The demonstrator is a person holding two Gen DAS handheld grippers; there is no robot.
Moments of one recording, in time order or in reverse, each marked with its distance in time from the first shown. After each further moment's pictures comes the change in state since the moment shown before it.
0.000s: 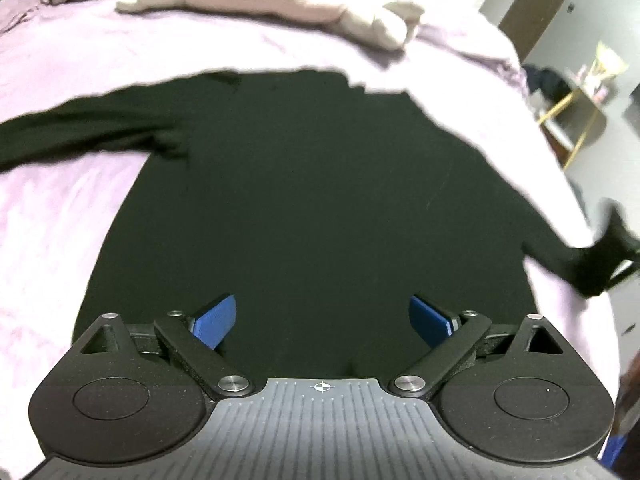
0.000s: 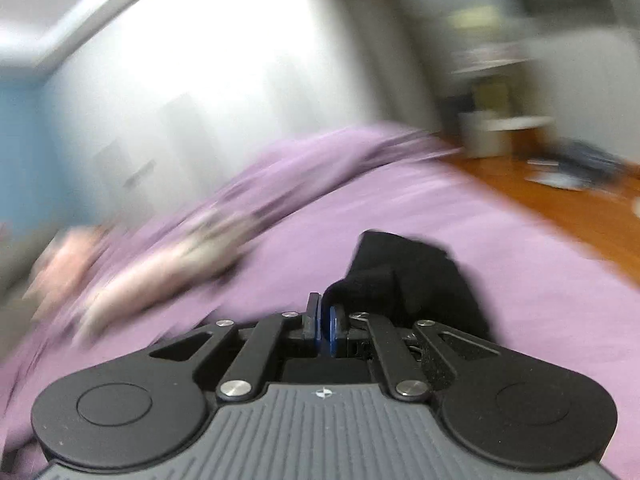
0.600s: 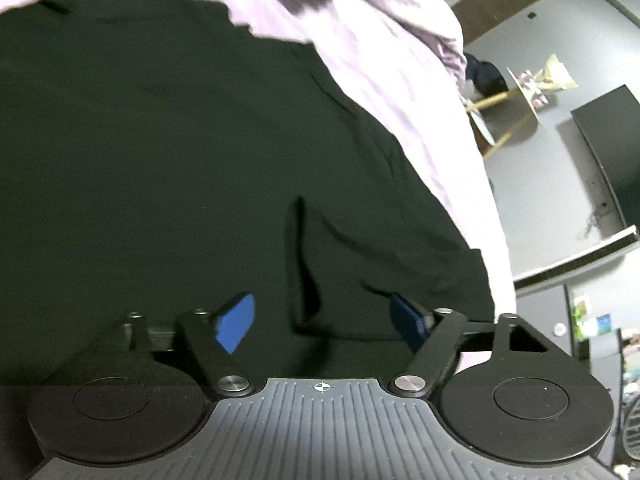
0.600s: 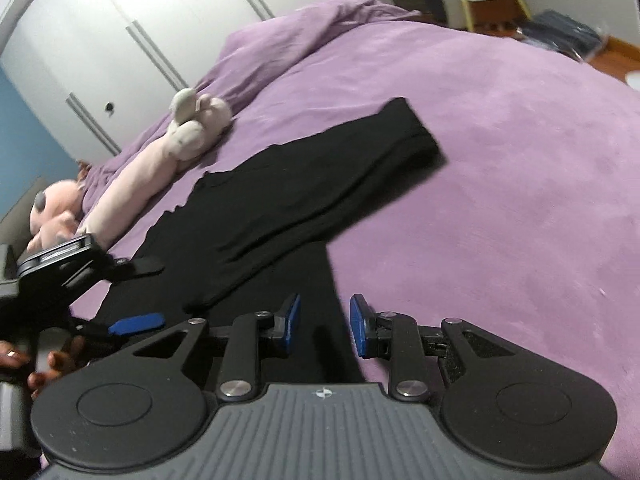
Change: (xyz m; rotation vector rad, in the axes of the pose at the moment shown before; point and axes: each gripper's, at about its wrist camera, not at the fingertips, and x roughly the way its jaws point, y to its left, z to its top) left arm 0.135 -0.062 0.053 -0.106 0.196 -0.353; right arm 0.002 -0.012 -0.096 0.265 0.285 -0.103
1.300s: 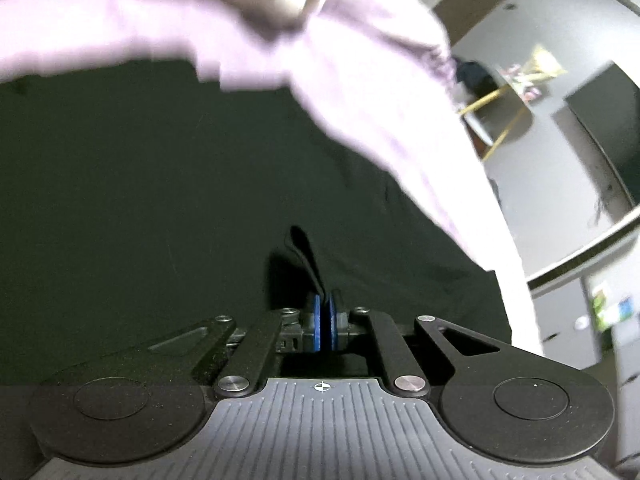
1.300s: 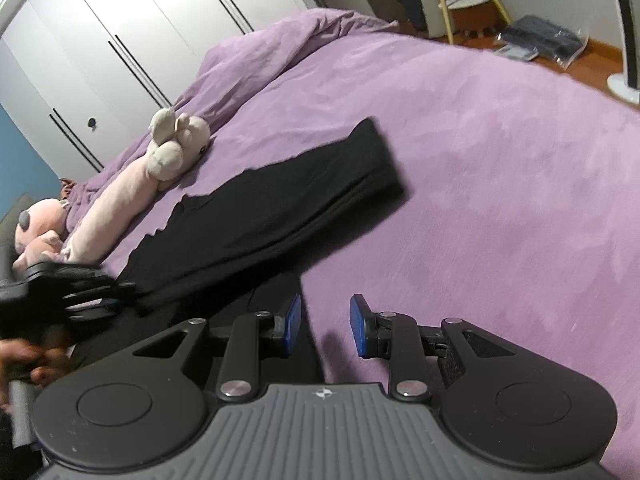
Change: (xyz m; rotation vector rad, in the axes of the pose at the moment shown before) left arm -0.007 -0.010 0.030 0.183 -0.122 0.073; right arm -0.010 -0.006 0.020 0.010 -0.045 -0.057
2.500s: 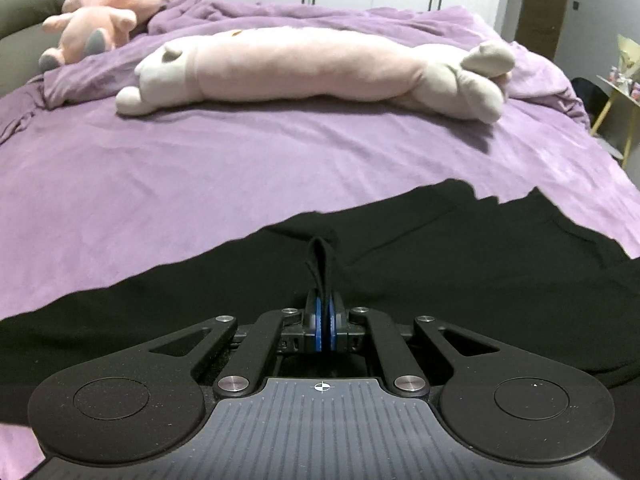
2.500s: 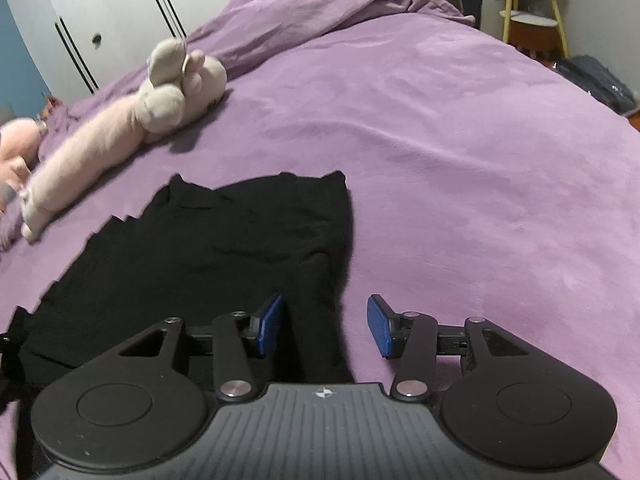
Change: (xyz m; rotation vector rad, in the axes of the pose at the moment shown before) left arm -0.059 0.148 0.043 0.129 -0.200 0.467; right arm 0.159 0.093 0.069 -0.247 0.128 -0.075
